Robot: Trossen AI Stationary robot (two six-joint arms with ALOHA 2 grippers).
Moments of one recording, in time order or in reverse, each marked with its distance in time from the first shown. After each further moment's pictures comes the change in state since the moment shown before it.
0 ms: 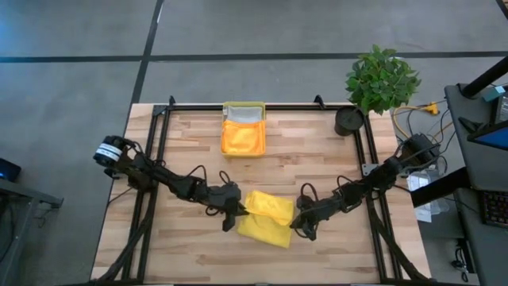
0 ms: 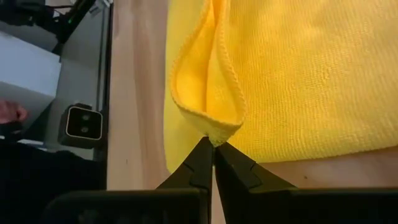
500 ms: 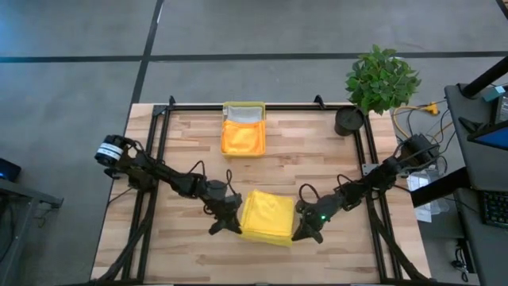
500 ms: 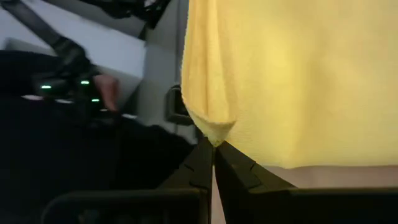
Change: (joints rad) left arm 0.038 0.005 0.002 0.118 0.544 -0.061; right arm -0.005 0.013 -0.006 0.229 -0.264 0.106
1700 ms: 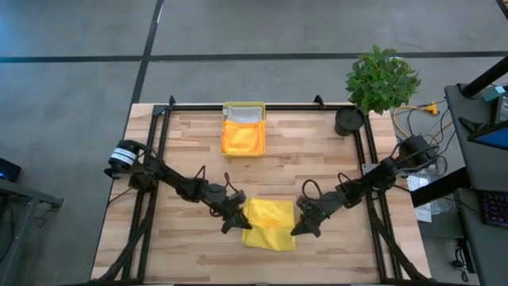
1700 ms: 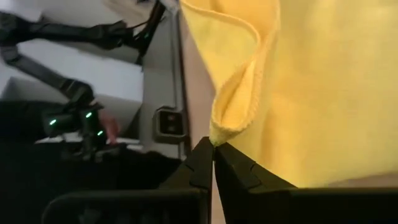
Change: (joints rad) left arm -0.016 0.144 -0.021 0.292 -0.208 -0.243; right arm -0.027 0.029 -0.062 0.129 0.039 0.110
